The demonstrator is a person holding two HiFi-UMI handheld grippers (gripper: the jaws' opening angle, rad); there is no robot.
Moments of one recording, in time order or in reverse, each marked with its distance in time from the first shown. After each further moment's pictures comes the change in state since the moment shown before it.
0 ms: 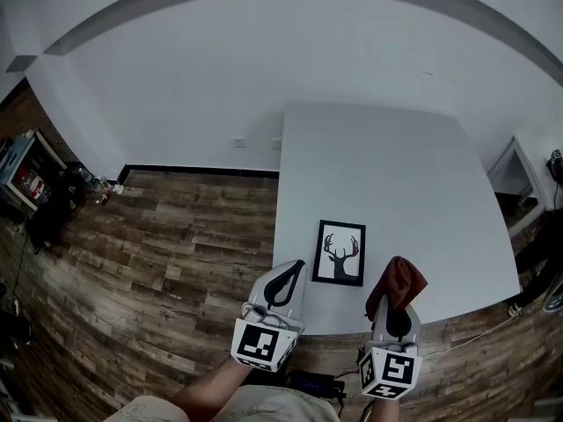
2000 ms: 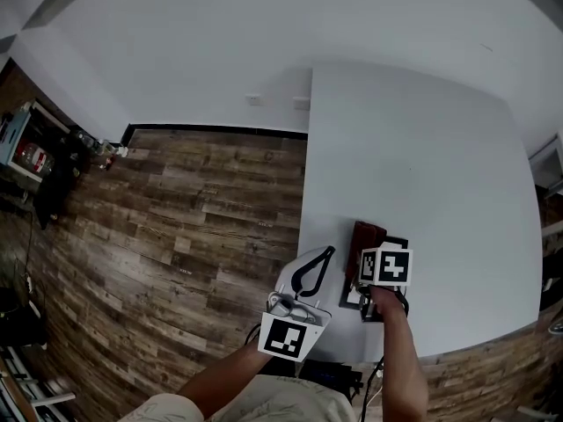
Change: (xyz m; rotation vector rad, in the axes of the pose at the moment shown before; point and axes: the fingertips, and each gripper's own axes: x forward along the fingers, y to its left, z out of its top) left arm 0.108 0.094 -0.079 -0.073 0.049 0.026; right arm 0.268 0.091 -0.171 0.161 0.957 0.248
